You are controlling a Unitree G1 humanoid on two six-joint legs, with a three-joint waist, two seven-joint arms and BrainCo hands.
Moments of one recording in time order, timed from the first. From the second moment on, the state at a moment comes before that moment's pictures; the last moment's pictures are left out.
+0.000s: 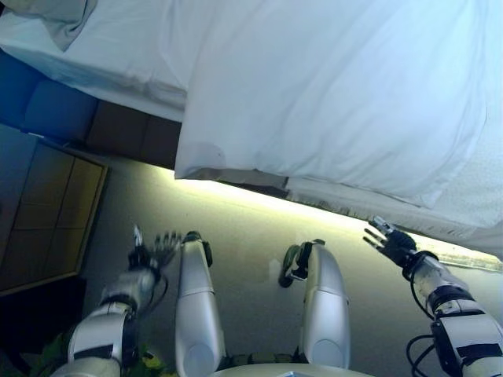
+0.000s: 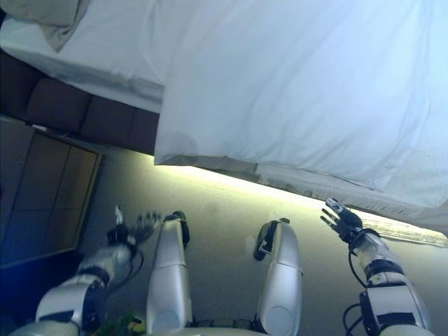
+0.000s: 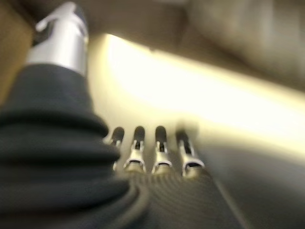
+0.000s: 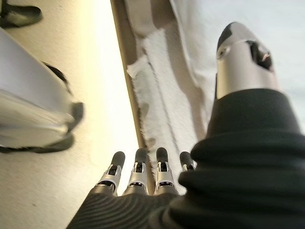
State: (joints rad) left arm -0.32 0.37 0.16 1.36 -1.30 0.36 -0.14; right arm -0.38 -0.56 0.05 1.14 0.88 0.12 0.40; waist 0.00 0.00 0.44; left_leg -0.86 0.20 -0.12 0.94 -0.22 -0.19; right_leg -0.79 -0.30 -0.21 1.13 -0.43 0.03
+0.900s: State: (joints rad) left arm -0.11 0.30 -0.27 1.30 -0.34 0.19 -0.25; right arm 0.06 -0.29 0.09 1.28 0.64 0.13 0.37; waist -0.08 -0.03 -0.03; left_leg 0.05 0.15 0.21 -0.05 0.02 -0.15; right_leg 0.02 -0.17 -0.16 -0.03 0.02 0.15
